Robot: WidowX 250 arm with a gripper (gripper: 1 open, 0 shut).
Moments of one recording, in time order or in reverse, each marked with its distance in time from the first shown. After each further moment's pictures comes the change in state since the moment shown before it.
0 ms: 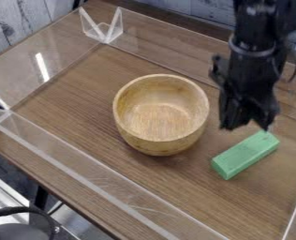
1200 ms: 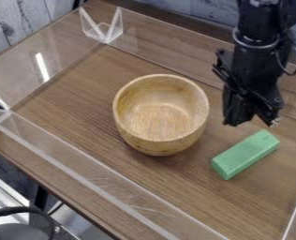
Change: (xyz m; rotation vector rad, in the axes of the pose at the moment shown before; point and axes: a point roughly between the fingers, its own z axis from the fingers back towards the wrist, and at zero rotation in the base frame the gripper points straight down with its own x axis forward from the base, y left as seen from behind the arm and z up) arm 0.008 0.000 -0.005 -0.010 -0.014 -0.012
